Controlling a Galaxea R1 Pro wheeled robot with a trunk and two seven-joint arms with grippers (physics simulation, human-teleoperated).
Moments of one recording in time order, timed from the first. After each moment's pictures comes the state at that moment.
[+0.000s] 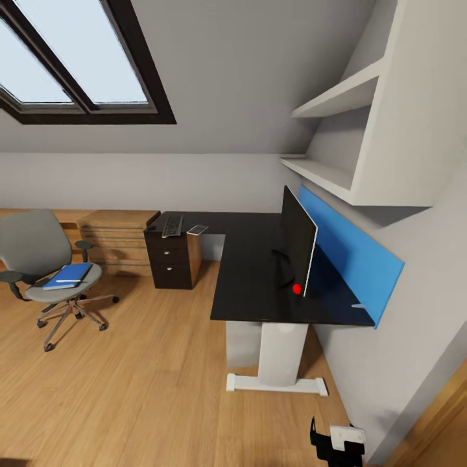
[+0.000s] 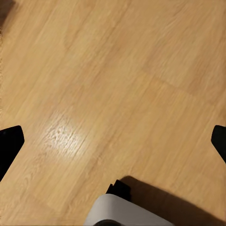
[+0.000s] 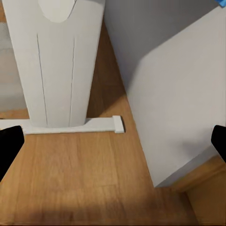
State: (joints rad) left arm -0.15 0.09 -0.45 -0.49 0.77 -0.12 0.46; right arm -0.24 0.05 -0.09 -0.45 0.20 -0.46 -0.34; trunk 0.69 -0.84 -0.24
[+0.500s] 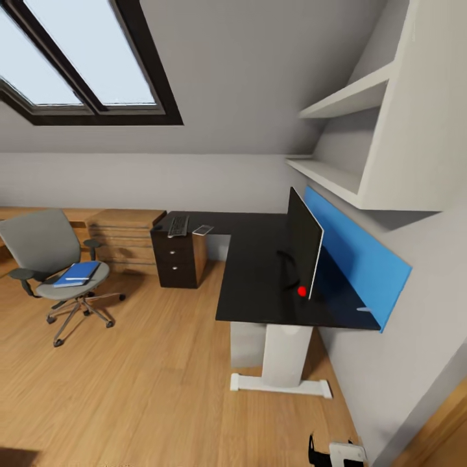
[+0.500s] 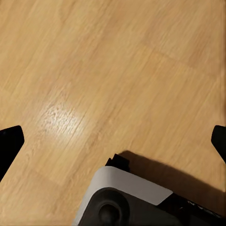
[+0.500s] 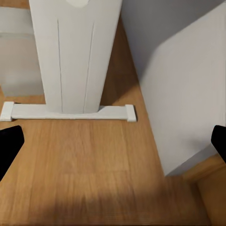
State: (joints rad) left arm -0.15 0.05 -0.45 -0.39 0.76 -0.12 0.38; right arm -0.25 0.05 -0.09 -0.32 0.20 -0.55 -0.33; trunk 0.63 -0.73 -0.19
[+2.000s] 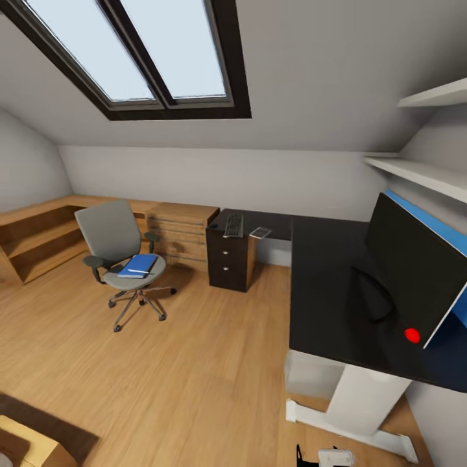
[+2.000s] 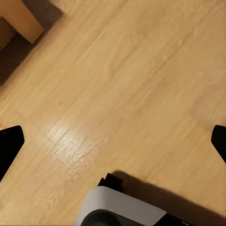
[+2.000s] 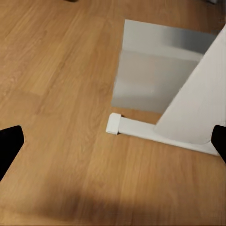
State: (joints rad) left arm -0.15 0.05 -0.45 -0.38 0.74 -0.23 0.34; right arm -0.25 0.07 -0.09 -0.28 0.20 -0.55 -0.21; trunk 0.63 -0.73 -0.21
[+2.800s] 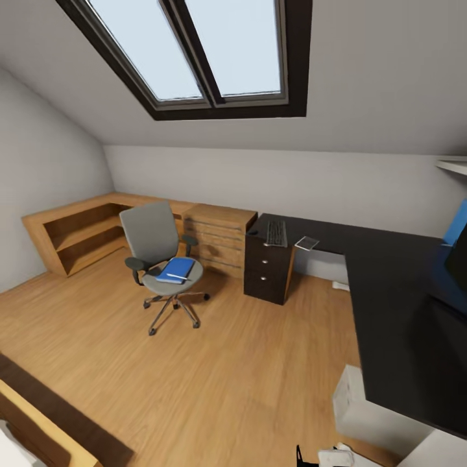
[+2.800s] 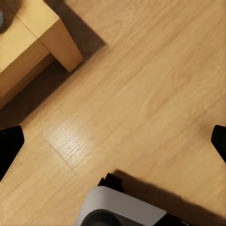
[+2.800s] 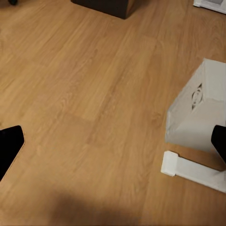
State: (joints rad) left arm -0.15 0.05 -0.45 -0.38 0.74 -0.23 0.34; right arm -0.25 0.07 -0.09 -0.27 0.20 -0.55 -0.21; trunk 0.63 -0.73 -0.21
